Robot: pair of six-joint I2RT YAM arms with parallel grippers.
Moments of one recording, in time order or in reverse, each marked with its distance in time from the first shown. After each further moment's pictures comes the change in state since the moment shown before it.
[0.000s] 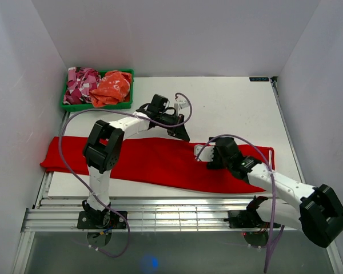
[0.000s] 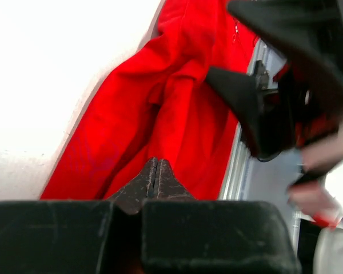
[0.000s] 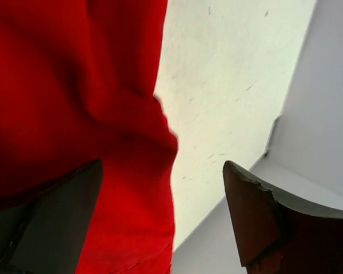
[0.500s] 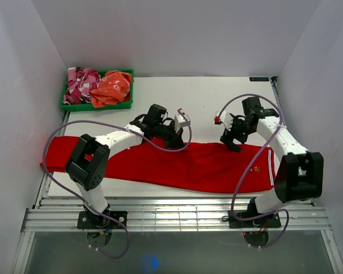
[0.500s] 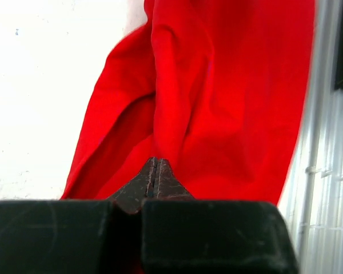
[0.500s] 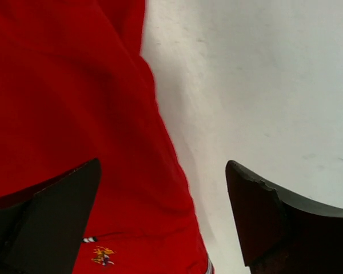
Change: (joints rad) left arm -0.063 -0.303 -0.270 0.056 -0.224 0.454; right arm -0.594 0.326 0.612 -0.721 -0.657 0.048
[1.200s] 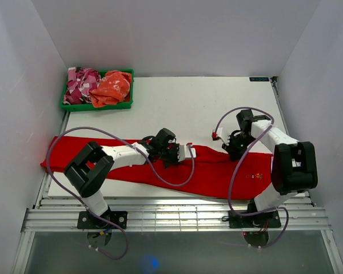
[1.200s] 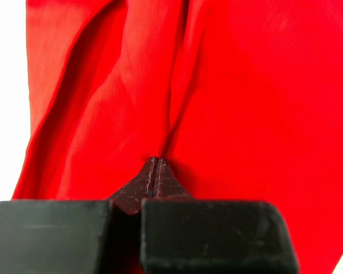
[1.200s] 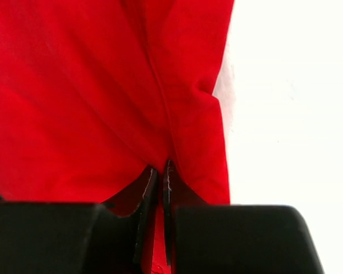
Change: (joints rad) left arm -0.204 -0.066 -0.272 0.078 -0.373 0.381; right arm 0.003 0.188 -0.056 -0.170 -0.036 -0.089
